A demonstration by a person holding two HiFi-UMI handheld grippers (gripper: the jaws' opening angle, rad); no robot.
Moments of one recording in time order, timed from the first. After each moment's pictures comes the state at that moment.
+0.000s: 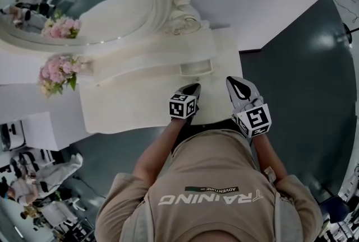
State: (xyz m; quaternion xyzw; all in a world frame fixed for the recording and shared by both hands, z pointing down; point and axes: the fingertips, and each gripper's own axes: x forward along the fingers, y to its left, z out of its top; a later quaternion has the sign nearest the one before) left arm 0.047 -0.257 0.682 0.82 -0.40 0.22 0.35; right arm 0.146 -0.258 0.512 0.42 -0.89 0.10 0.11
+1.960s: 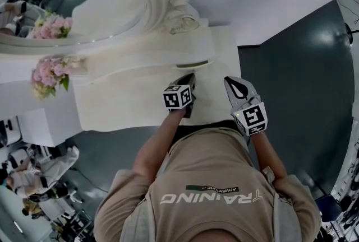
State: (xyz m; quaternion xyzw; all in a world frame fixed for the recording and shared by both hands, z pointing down) left arm 0.035 -0.305 0.699 0.77 -0.46 0.17 0.41; right arm 0.151 -0.276 0.551 0.39 -0.90 0.11 0.17
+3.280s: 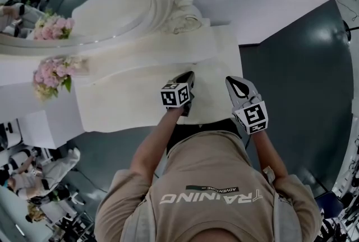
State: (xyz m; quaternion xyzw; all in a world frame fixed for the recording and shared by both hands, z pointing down) left arm 0.026 -0.308 0.678 0.79 -0.44 0.16 0.41; right arm 0.148 -0.270 0.547 0.41 -0.89 0.11 0.18
